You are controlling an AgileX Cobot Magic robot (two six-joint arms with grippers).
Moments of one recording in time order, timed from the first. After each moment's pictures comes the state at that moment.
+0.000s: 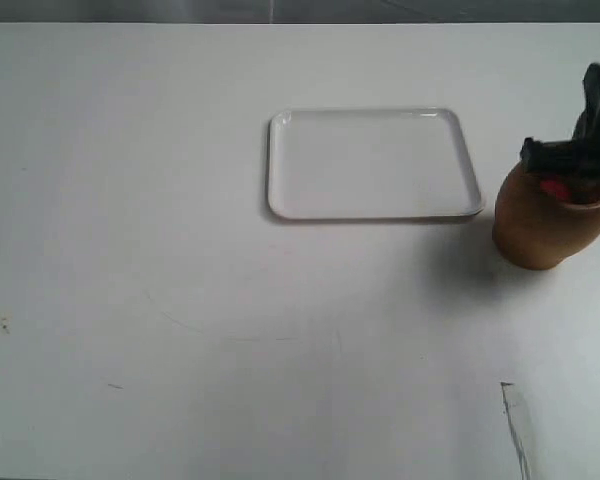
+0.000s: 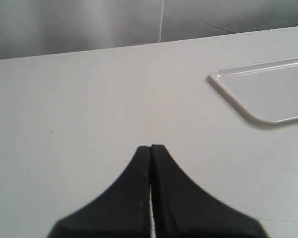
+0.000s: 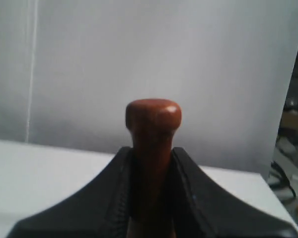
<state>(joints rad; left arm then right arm) 0.02 0.00 0.00 0.07 0.44 0.35 0.57 1.36 -0.19 0.46 -1.21 -0.34</state>
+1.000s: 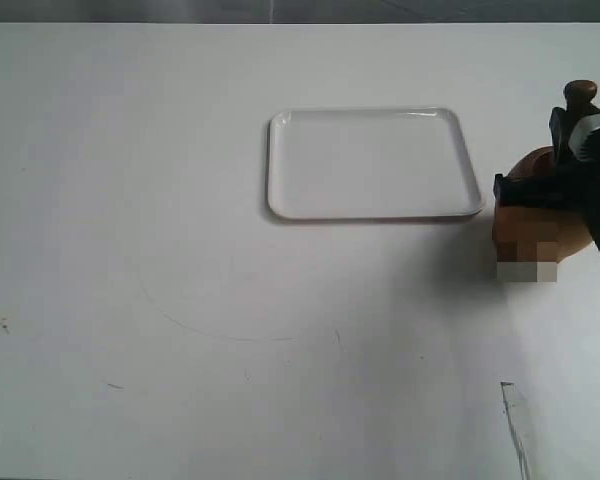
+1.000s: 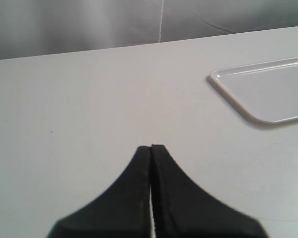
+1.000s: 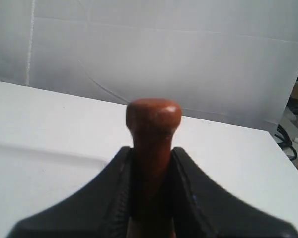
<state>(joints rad) 0.02 0.00 0.00 0.07 0.44 0.35 0.57 1.59 -0.19 0.46 -1.23 -0.31</state>
